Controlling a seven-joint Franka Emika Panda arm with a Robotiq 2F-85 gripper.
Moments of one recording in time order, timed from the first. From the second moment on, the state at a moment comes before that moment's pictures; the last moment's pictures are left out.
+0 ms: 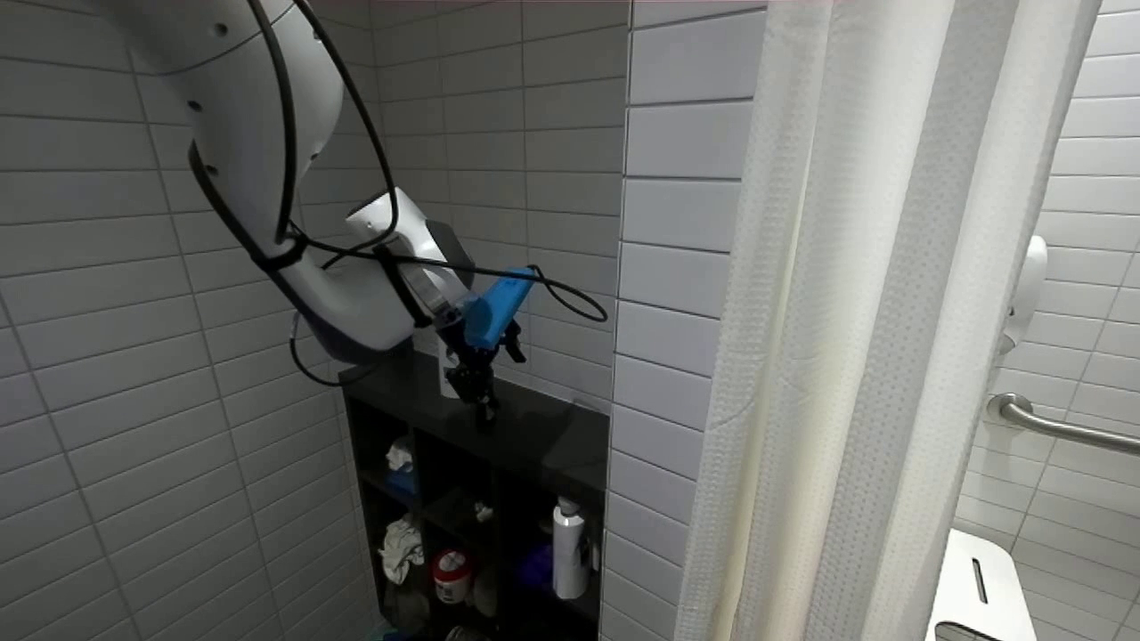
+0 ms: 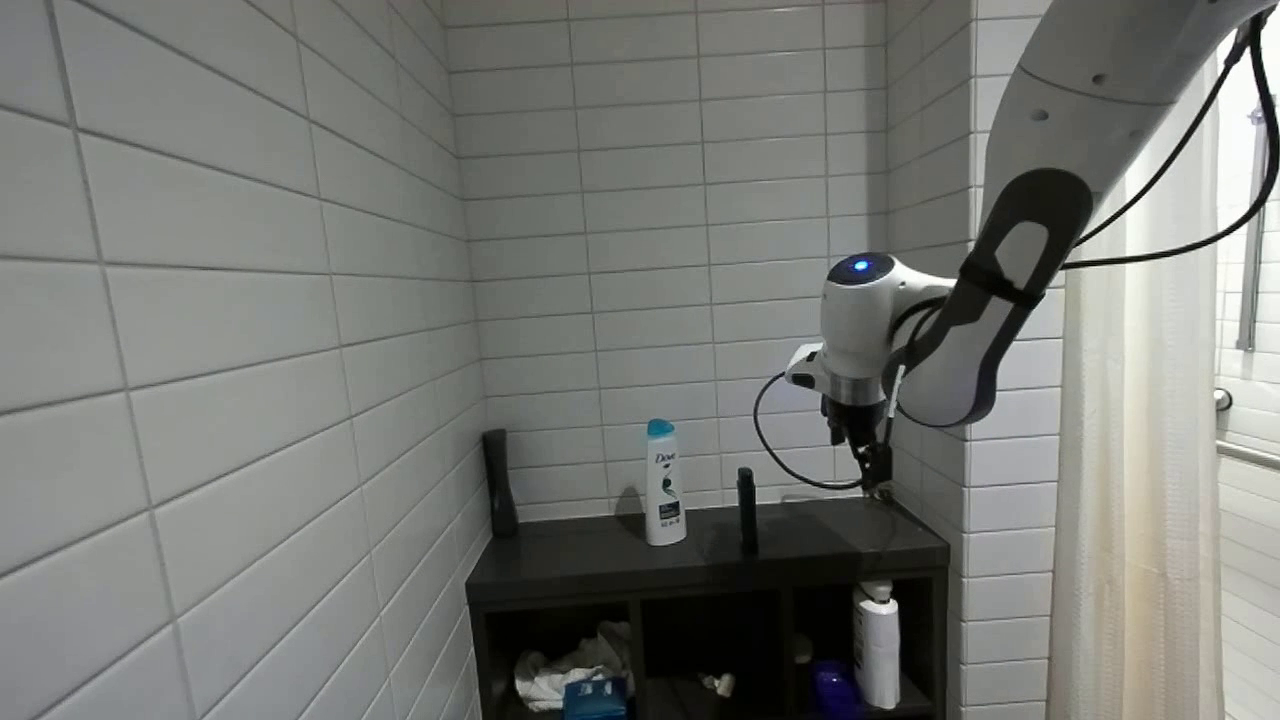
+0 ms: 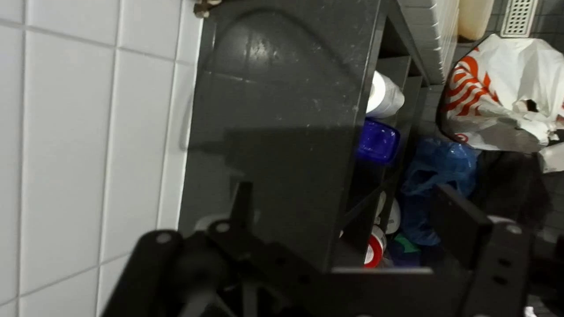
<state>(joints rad) -0.10 0.28 -0.15 -2.18 -0.91 2.85 -0.66</state>
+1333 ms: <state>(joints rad) -0.22 0.41 -0.13 -2.16 -1.10 3.46 -0.76</state>
